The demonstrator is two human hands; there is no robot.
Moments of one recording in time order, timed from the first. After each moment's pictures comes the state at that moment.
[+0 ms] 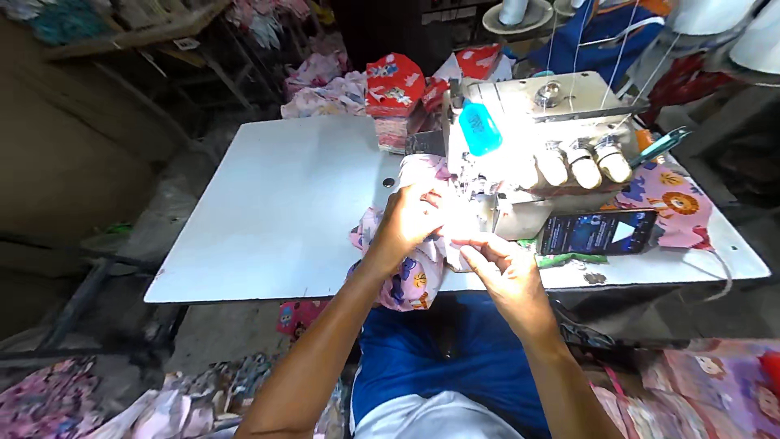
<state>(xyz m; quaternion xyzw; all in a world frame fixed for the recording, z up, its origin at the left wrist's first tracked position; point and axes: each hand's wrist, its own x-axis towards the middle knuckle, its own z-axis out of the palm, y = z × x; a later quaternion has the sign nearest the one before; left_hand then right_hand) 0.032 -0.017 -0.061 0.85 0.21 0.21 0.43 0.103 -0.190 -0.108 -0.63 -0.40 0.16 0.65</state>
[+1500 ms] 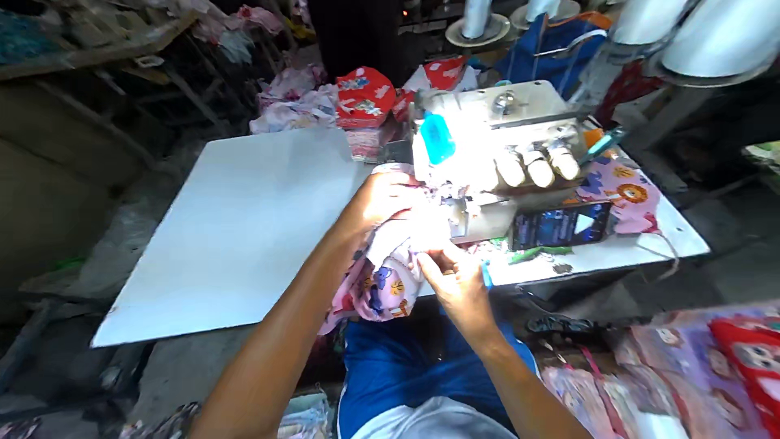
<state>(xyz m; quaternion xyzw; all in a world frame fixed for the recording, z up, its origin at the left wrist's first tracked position) 0.058 0.007 -0.041 0.80 0.23 0.09 0.55 0.078 -0.175 -0.124 -0.64 -0.36 0.12 0.67</state>
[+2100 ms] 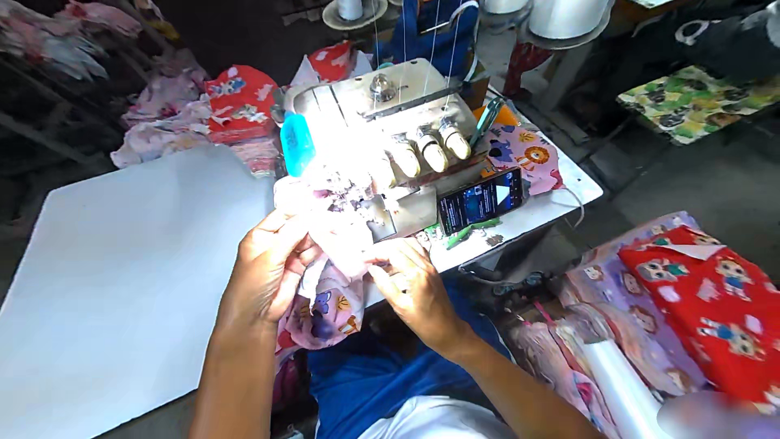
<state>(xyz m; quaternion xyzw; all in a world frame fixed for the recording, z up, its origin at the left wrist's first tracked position) 0.026 -0.030 -0.054 0.62 0.24 0.23 0.71 0.093 -0.197 -0.131 -0.71 -0.39 -0.06 0.58</state>
